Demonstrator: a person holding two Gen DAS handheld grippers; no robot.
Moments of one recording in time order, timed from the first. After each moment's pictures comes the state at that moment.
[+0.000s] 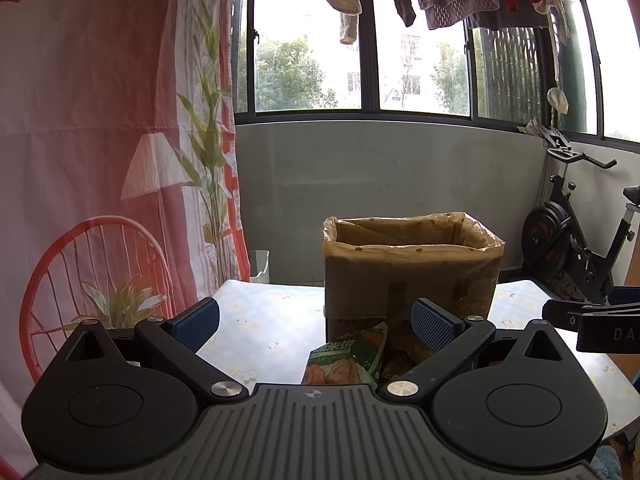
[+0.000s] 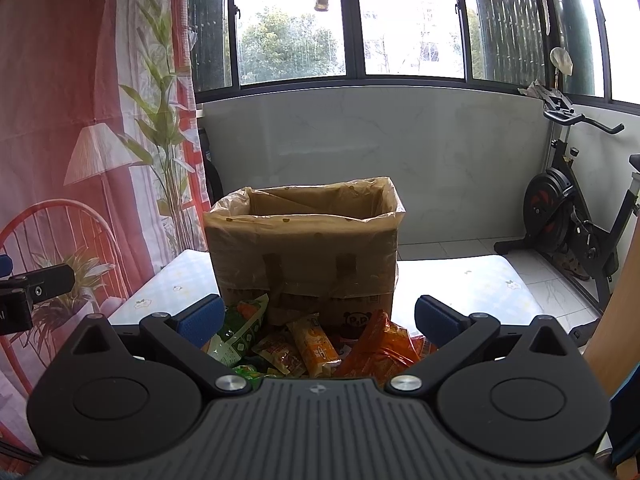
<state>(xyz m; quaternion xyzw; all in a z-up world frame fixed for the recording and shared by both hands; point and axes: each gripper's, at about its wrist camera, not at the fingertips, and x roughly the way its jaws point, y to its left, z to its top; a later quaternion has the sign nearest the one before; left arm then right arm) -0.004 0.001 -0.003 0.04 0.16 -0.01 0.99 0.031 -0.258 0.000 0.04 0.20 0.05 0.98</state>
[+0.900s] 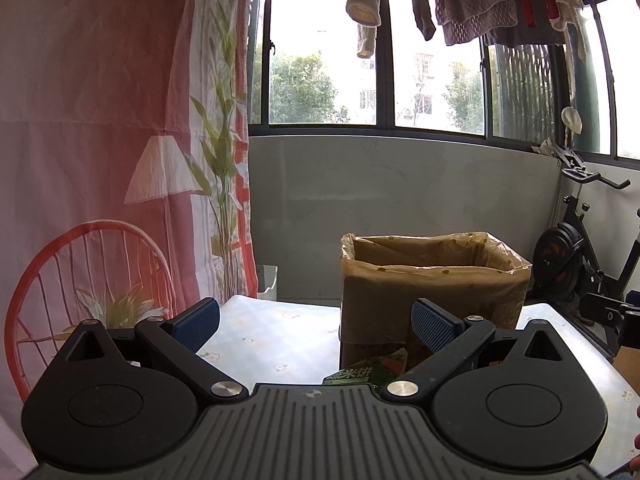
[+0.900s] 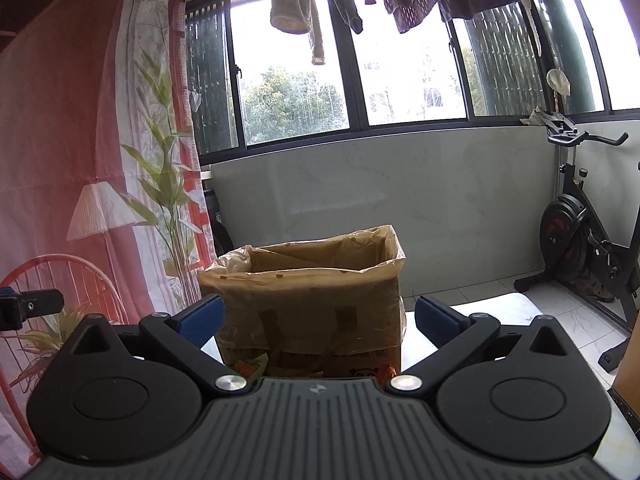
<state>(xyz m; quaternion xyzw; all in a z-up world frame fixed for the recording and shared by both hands) 0.038 0.016 -0.020 0.02 0.13 0.01 0.99 0.055 -0.286 -0.023 0.07 0.10 0.07 0.99</state>
